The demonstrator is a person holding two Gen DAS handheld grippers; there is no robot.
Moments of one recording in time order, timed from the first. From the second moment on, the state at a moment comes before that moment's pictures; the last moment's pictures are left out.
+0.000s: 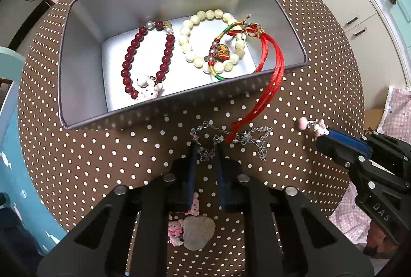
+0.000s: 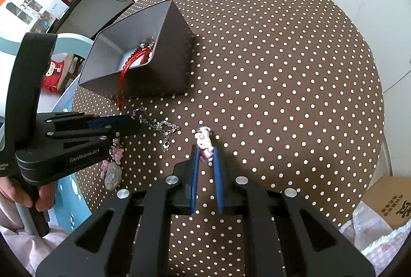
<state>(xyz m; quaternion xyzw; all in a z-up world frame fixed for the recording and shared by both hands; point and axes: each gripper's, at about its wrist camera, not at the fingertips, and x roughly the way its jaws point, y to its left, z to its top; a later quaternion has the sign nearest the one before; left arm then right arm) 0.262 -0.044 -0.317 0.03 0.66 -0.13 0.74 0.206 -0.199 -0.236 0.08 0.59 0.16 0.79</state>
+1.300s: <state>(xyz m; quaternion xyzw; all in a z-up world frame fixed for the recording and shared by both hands) 0.227 0.054 -0.221 -0.06 0.58 -0.05 0.81 0.236 -0.179 -0.196 0.07 0.54 0.21 0.82</state>
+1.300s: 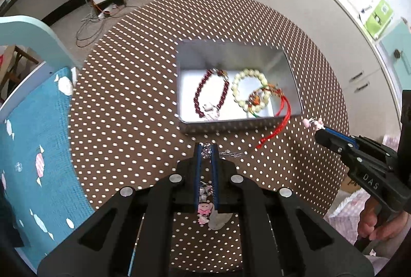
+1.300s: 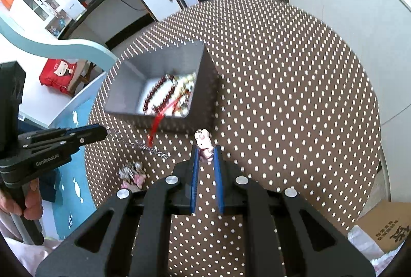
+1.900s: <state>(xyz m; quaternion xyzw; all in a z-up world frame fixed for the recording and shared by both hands) 0.234 0.058 -0.145 -0.07 0.50 -0.02 0.86 0.257 -0.166 -0.141 0.04 0.46 0.21 0.86</state>
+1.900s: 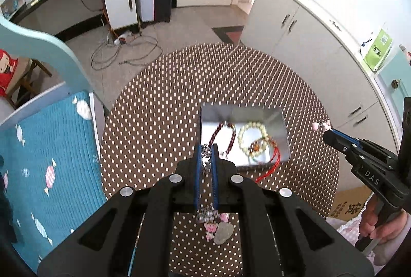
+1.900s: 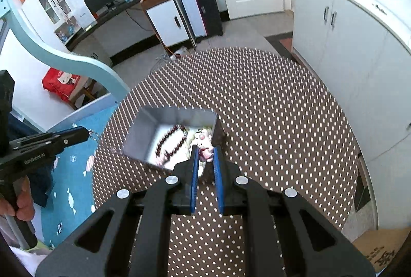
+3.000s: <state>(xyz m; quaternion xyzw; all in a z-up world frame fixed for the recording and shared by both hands) 0.270 0.026 -0.153 -0.04 0.52 -0.07 0.85 0.280 -0.147 -0.149 0.04 0.50 0.21 0.84</state>
